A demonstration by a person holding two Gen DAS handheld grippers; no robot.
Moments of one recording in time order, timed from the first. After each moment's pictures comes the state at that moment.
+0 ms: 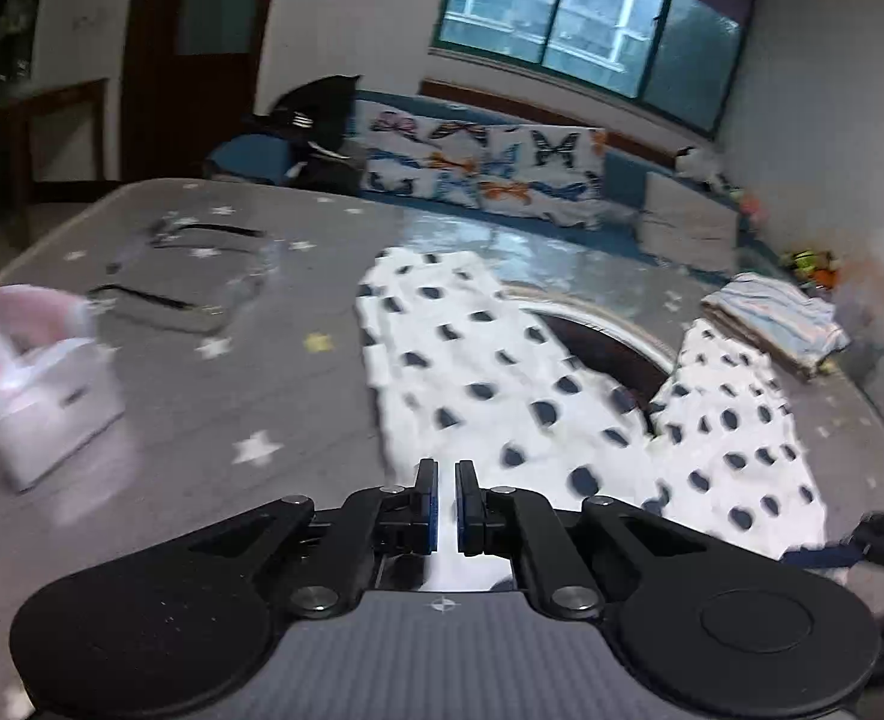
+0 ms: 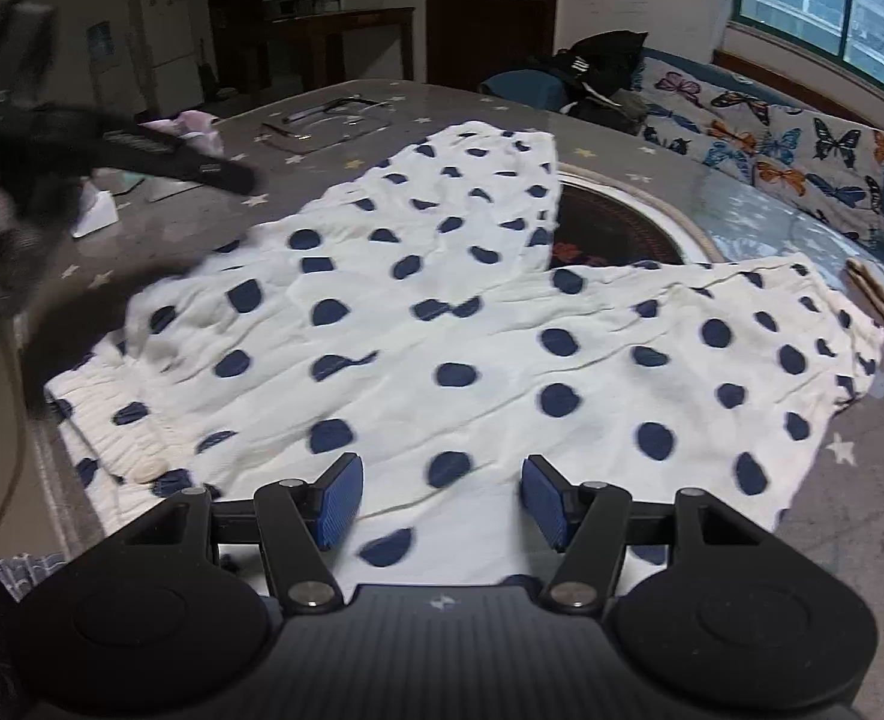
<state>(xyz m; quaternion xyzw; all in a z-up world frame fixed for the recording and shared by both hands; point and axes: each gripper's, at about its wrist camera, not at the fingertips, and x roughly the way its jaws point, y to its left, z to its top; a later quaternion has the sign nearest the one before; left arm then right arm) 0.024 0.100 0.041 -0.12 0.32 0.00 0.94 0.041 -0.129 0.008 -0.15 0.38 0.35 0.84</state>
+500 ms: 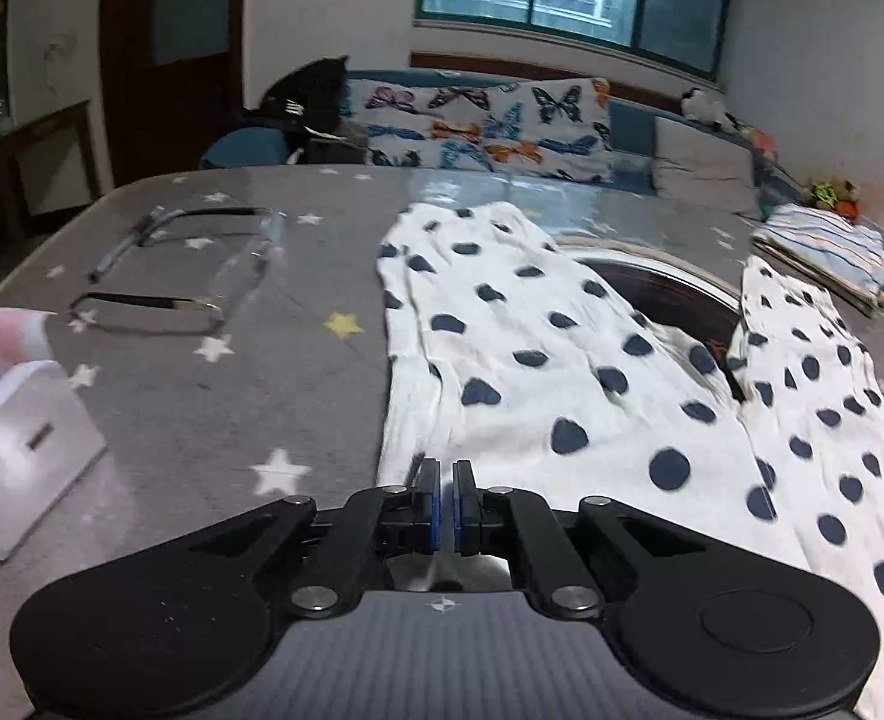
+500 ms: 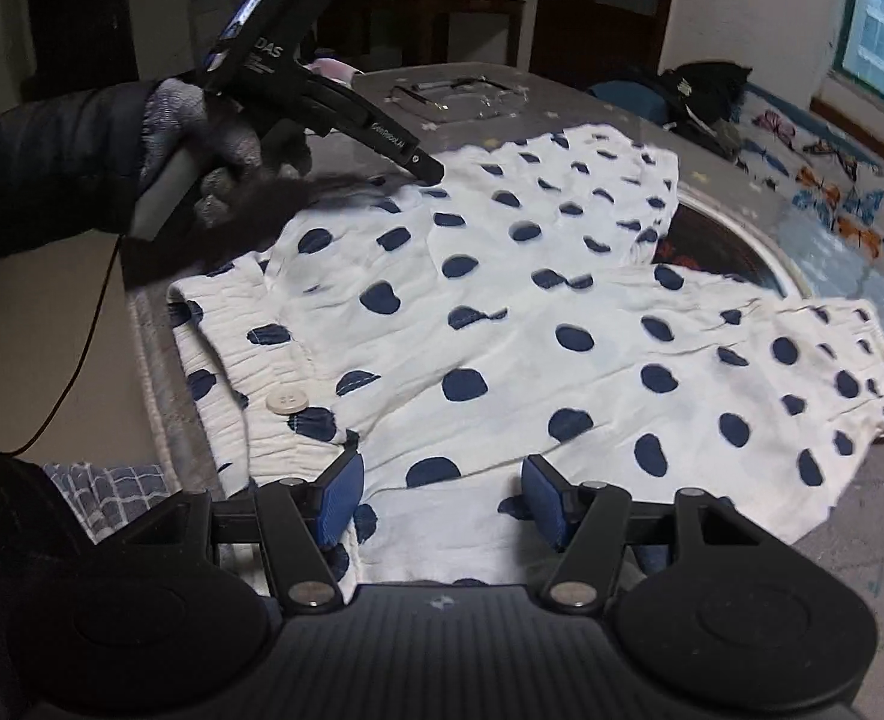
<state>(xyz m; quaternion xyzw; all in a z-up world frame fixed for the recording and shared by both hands) 0.051 0.113 0.005 -0.05 0.34 0.03 0.94 -0.016 -0.111 0.012 -0.22 0.36 0.42 0.80</state>
